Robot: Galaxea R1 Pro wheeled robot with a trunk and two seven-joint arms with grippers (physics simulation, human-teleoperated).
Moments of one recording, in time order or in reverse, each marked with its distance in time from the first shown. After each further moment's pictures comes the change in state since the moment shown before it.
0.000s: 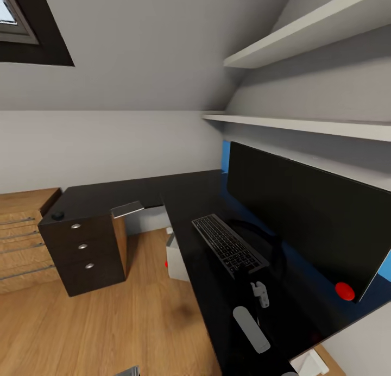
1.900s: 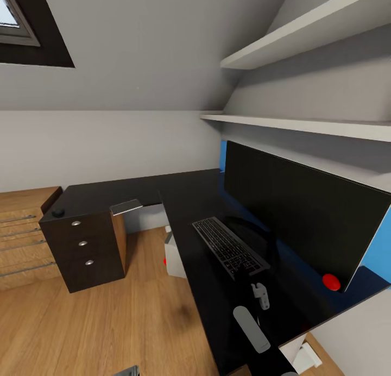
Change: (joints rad) left arm 0.000 0.000 0.004 -0.001 0.000 -0.003 0.001; right arm 0.000 0.000 -0.001 -0.003 -0.003 0.001 -0.039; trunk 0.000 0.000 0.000
